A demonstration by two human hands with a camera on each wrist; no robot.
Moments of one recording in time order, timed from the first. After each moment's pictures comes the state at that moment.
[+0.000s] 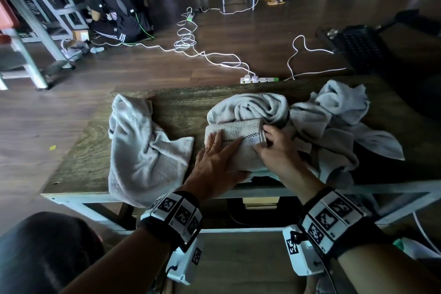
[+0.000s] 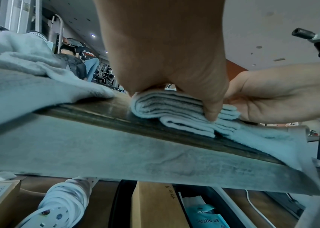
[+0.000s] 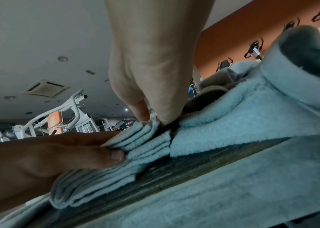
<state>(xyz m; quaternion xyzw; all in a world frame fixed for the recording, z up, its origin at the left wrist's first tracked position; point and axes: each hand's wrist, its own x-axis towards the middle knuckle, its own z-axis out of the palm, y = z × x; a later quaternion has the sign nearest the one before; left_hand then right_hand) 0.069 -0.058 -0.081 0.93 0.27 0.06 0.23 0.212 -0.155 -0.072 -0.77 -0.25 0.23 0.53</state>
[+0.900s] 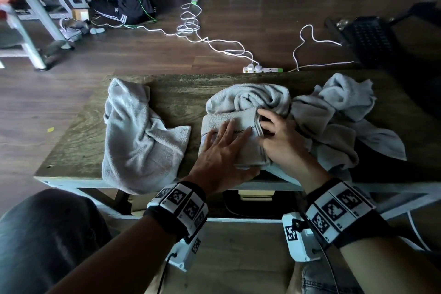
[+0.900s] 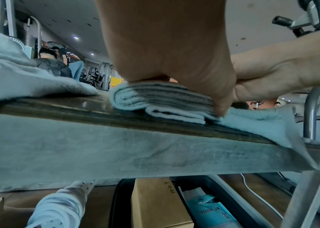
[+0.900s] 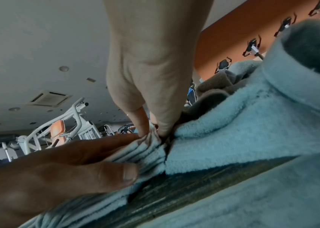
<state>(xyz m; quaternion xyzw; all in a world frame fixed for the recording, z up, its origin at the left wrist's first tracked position) 0.085 -0.071 -0.085 0.96 0.21 0.09 0.13 0.233 -0.159 -0.066 -0.74 -0.31 0.30 0.52</state>
